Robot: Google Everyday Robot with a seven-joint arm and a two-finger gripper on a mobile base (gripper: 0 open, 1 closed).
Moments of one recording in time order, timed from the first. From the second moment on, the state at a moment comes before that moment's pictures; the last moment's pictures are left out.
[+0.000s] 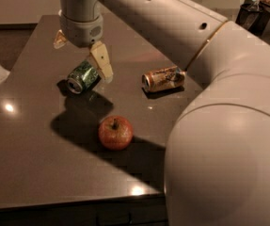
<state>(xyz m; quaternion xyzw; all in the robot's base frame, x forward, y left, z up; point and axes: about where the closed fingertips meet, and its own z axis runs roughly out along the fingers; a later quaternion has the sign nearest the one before) 0.610 0.125 0.907 -0.94 0.31 -0.04 0.11</state>
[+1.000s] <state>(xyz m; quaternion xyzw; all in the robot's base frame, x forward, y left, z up) 0.619 0.158 0.869 -0.97 0.25 -0.04 0.05</state>
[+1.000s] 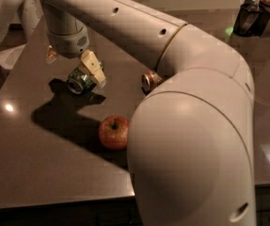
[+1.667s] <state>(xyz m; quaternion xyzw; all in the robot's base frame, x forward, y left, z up) 0.624 0.158 0.860 -0.97 0.25 -0.04 0.03</state>
